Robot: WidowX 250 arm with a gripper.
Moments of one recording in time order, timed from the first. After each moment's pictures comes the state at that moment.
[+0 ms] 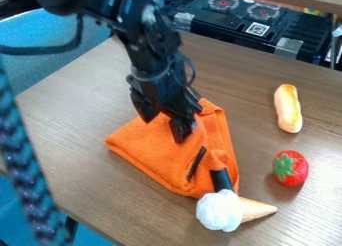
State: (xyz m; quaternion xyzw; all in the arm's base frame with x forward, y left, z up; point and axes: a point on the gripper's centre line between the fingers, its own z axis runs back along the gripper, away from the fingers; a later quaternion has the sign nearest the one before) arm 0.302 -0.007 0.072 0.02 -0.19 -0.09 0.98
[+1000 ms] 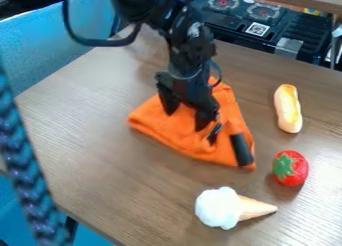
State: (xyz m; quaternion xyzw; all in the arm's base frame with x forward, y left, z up) arm 0.362 0.006 0.040 0.07 -0.17 -0.04 0.98
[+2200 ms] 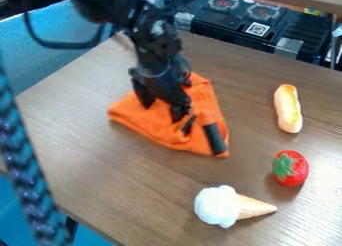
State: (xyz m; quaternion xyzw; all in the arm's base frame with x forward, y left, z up) arm 0.335 0.040 0.039 0.07 -0.17 -0.04 0.98
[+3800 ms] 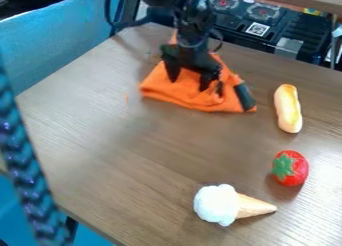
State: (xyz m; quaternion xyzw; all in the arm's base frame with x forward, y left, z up) arm 0.435 0.039 0.041 0.07 -0.20 0.05 0.97
